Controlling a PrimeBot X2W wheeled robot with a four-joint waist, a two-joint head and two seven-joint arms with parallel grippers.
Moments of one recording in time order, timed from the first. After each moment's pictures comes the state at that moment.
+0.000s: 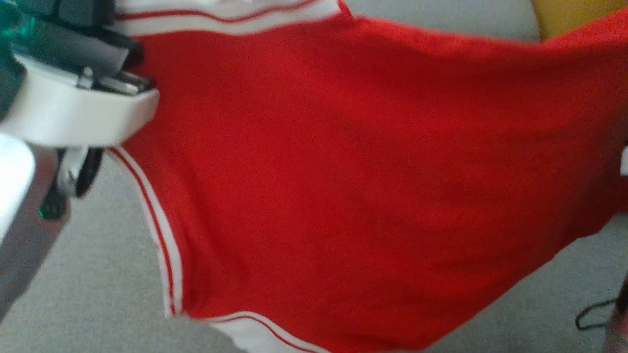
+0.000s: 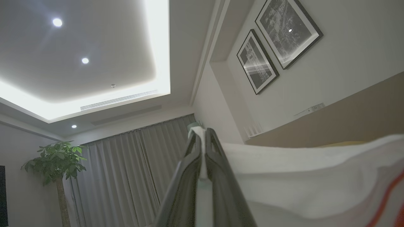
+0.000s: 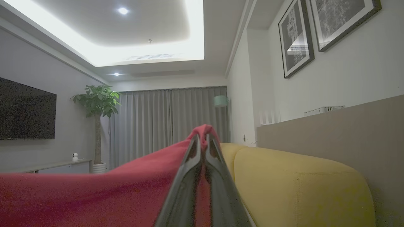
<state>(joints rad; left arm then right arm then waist) -0.85 0.62 -0.55 -0.32 -0.48 0.27 0.08 -0.34 -0.05 -0.23 -0.43 0.17 0.13 0.22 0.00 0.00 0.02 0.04</state>
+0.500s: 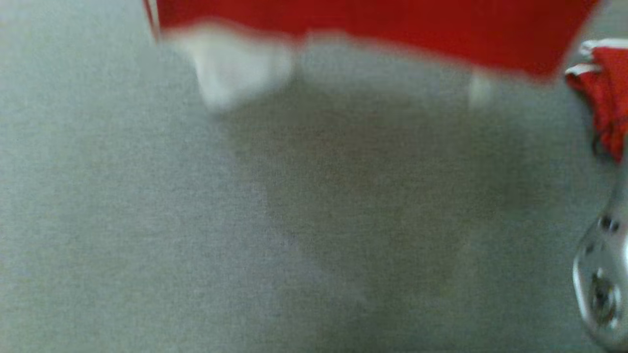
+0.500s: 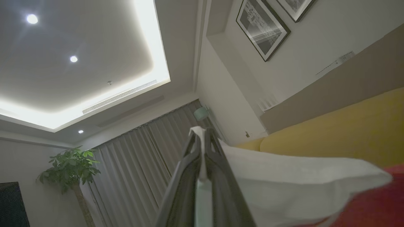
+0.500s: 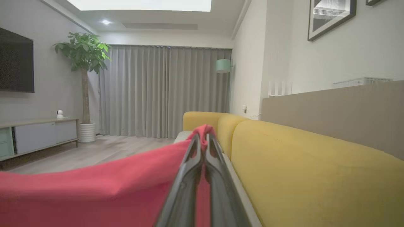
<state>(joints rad) -1.38 0.51 -0.60 0.21 -0.34 0.10 -0.04 -1.02 -0.10 -0.15 0.17 -0.01 0.13 0.16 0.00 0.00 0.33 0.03</state>
